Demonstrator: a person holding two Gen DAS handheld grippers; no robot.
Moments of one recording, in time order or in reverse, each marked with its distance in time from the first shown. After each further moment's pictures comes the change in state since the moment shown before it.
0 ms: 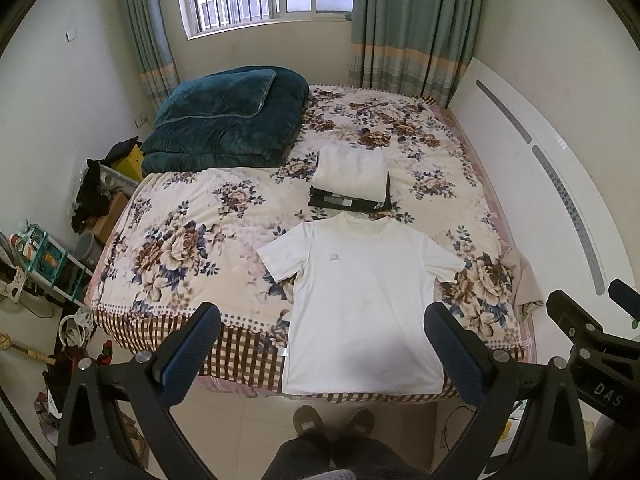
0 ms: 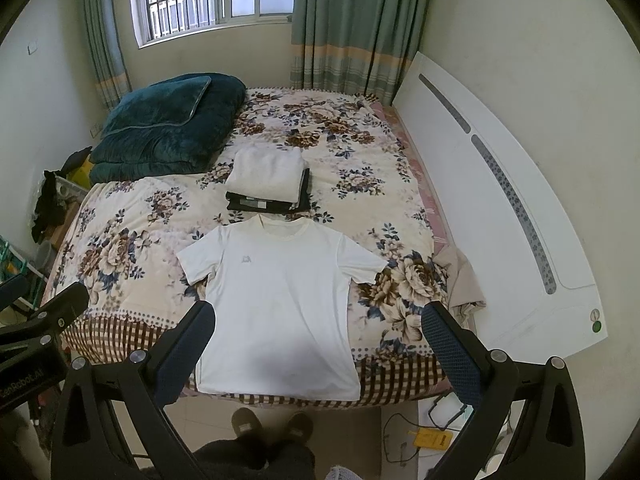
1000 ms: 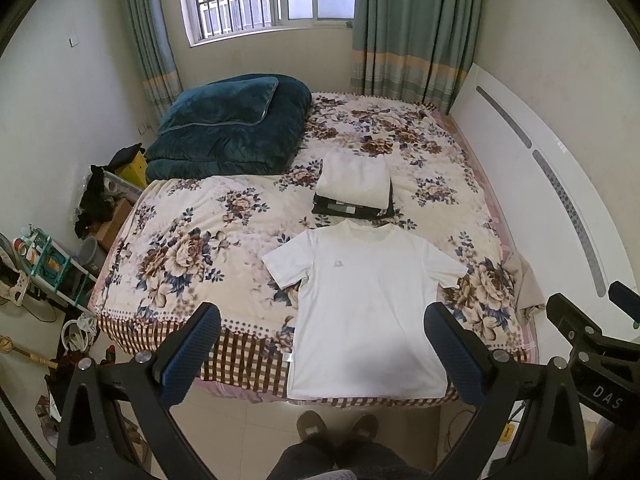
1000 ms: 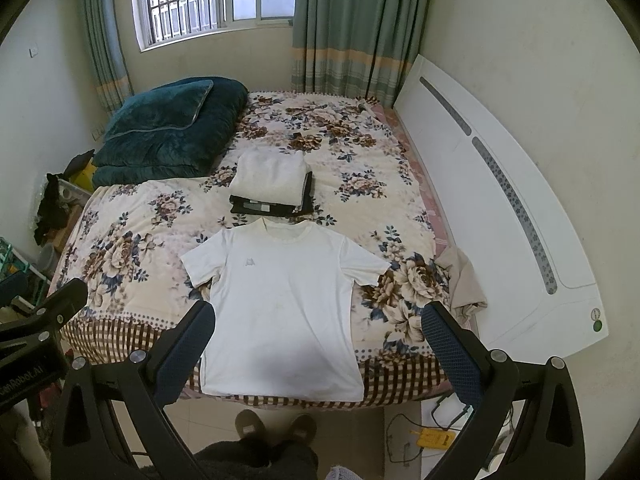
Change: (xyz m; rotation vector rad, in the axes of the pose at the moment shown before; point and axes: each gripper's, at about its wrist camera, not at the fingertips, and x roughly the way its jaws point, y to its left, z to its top) left arm -0.007 0.009 0.021 0.003 -0.017 0.006; right arm -0.008 0.003 0.001 0.006 -0.007 0.006
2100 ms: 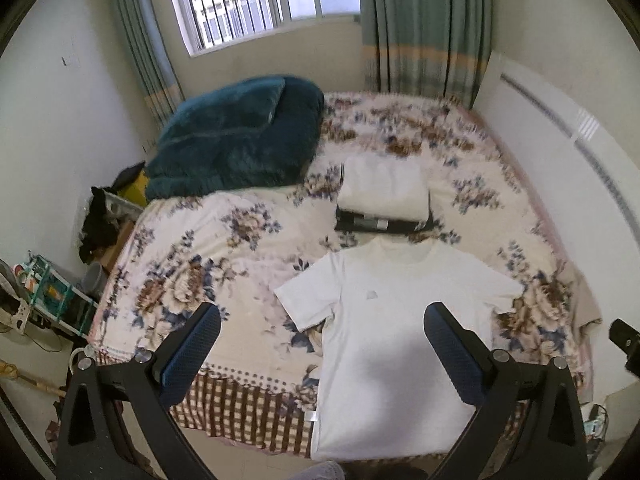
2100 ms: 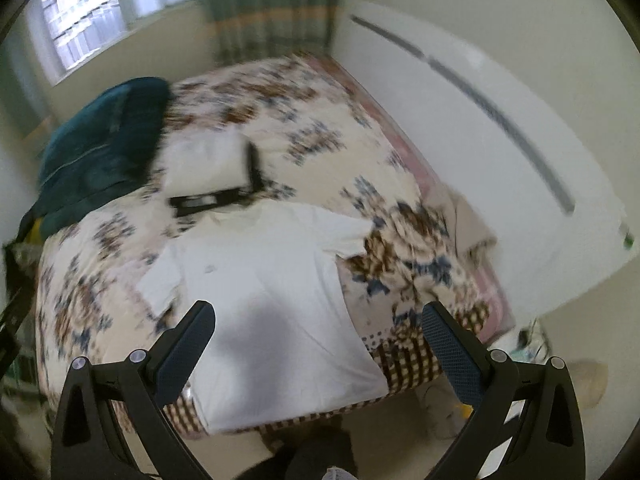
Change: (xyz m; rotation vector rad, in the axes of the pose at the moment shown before) left arm 0.197 0.004 0.007 0.056 -0.045 0.098; right arm 0.226 -0.056 -0.004 0.361 0.168 -0.116
